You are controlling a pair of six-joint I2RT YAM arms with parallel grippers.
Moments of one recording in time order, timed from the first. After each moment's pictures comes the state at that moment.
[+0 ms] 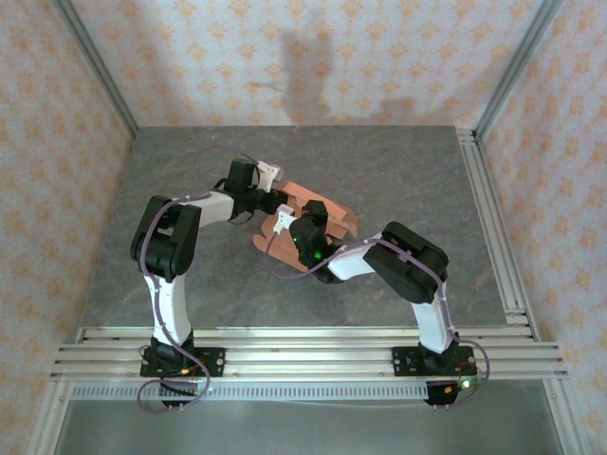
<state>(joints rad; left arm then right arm) -0.24 2.00 1.19 0.04 0.56 -0.08 0.91 2.02 0.96 0.80 0.96 -1.27</state>
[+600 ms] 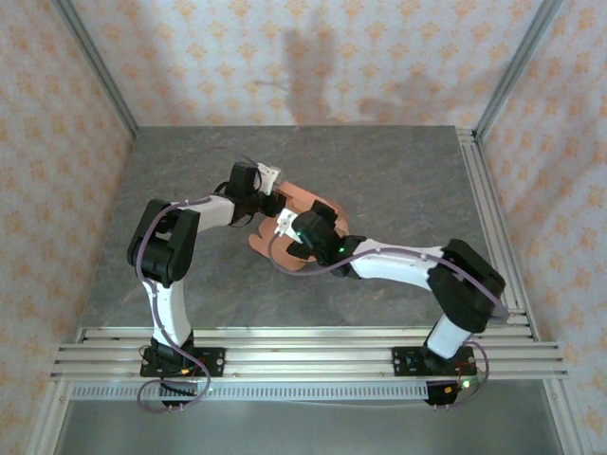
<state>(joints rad) -0.26 1.95 1.13 0.05 0.43 -0.08 0.93 1.62 0.98 -0.03 0.41 -0.41</state>
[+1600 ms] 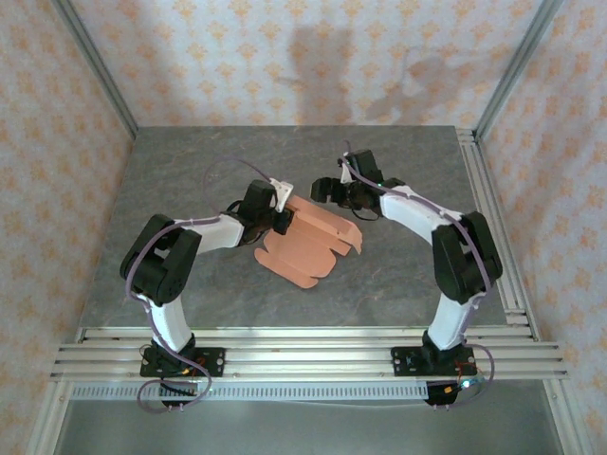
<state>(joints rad) -0.43 1.81 0.96 0.13 0.16 -0.07 0.45 1.82 1.29 -0.30 -0.32 0.52</state>
